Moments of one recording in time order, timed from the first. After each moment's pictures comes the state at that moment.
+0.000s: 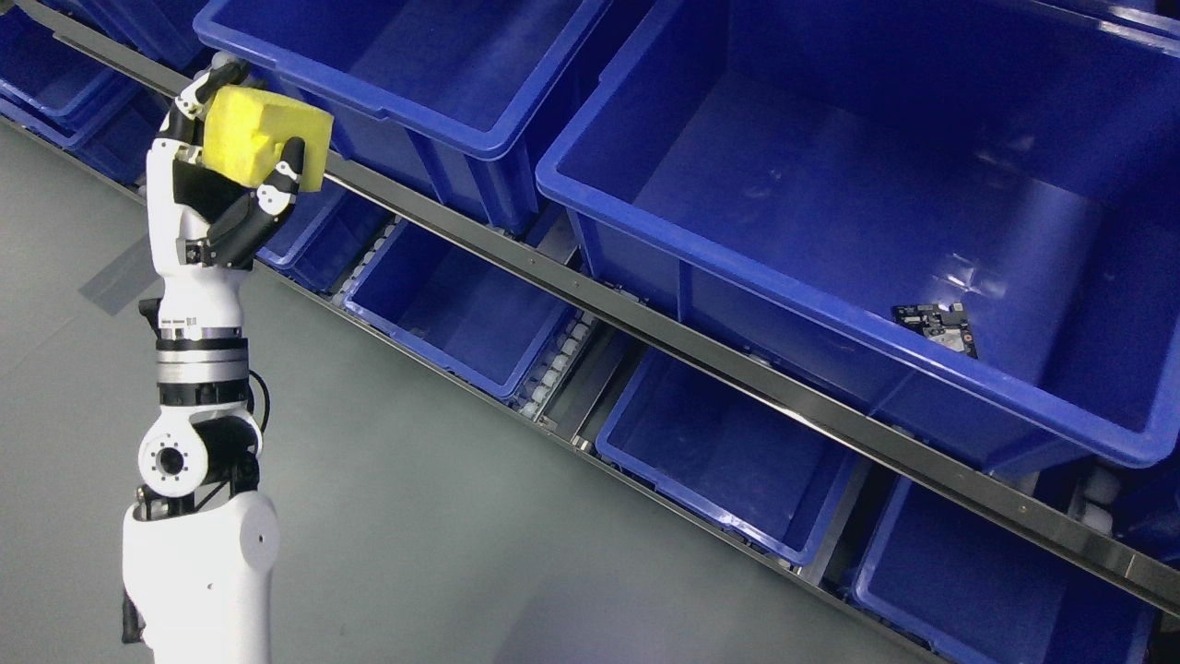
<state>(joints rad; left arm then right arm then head) -0.30 0.00 0.16 -1.66 0.24 -0.25 -0.22 0.00 0.00 -0.09 0.00 0.00 -0.10 -0.03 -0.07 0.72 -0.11</state>
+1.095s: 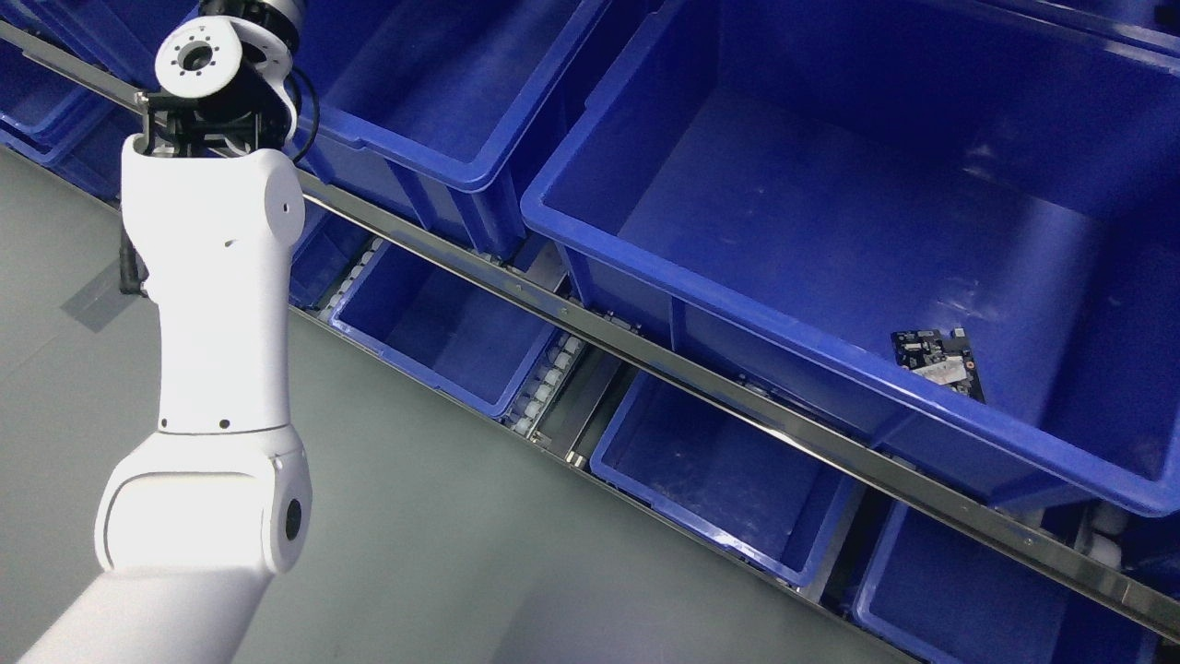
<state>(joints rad) -1.01 0.00 0.00 -1.18 0.13 0.27 -0.05 0.00 0.00 -0.09 0.00 0.00 -0.10 -0.03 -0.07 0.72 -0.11</state>
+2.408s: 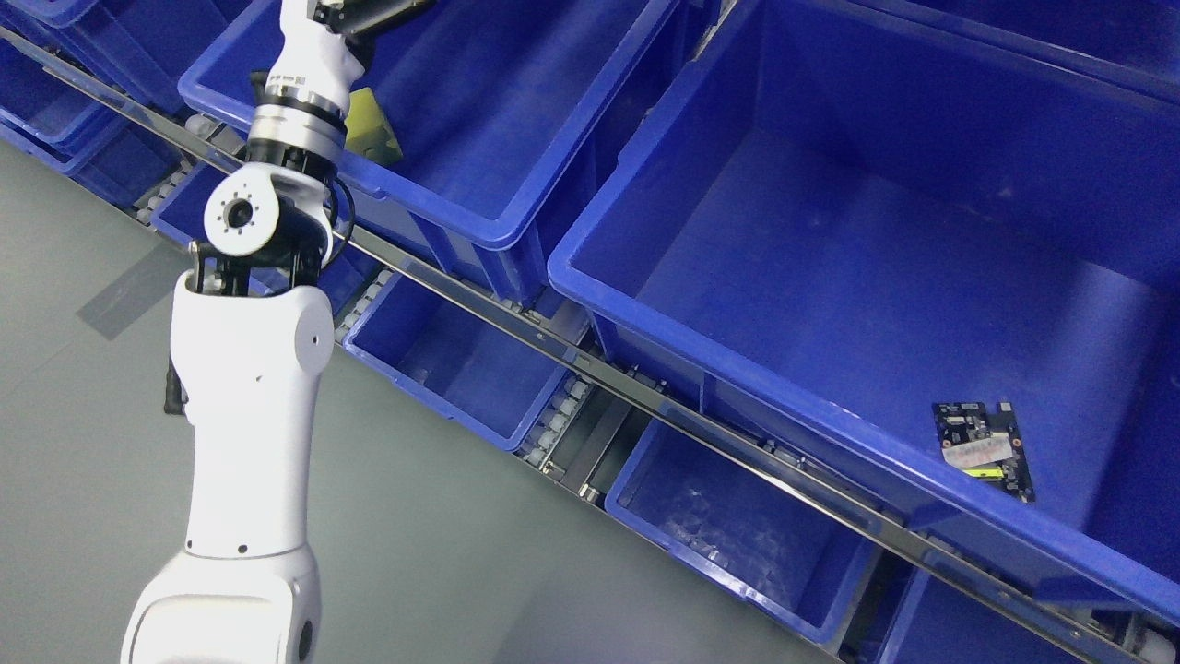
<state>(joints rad) -0.66 0.00 -0.03 -1.47 0.23 0.02 -0.16 0.00 0.00 -0.09 0.00 0.00 -0.10 -0.03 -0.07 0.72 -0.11</state>
